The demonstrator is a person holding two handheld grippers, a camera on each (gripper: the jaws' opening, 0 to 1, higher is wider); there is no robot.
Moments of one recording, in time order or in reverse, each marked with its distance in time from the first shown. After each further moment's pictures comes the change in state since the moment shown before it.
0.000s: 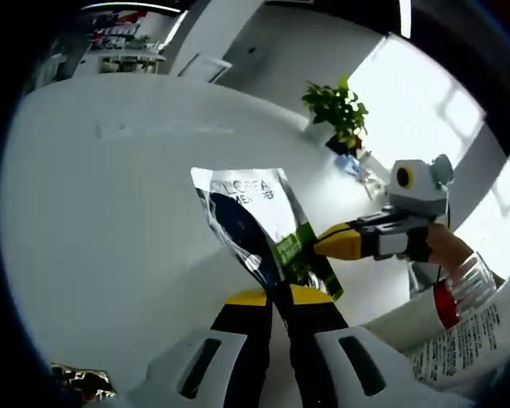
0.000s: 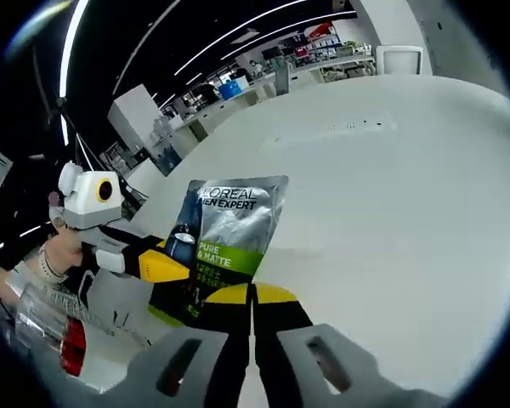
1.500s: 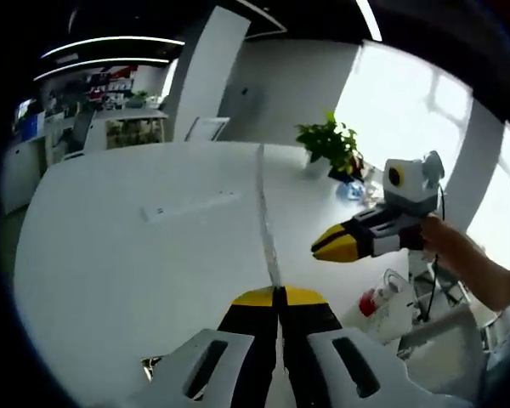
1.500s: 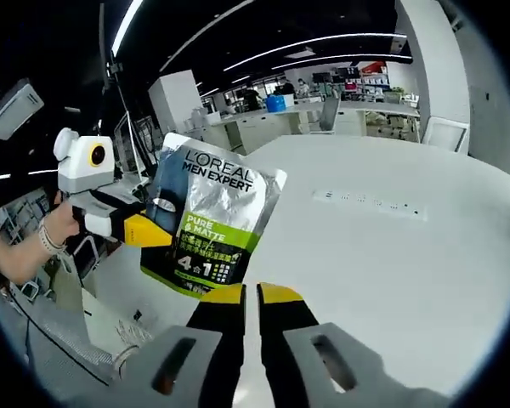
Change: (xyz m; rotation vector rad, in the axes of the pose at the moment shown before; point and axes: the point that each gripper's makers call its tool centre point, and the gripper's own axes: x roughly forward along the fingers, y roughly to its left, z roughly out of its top) left arm -0.117 -0.028 0.048 0.167 -0.159 0.122; right arm -0.032 0.086 0.059 -0.297 -0.054 0.053
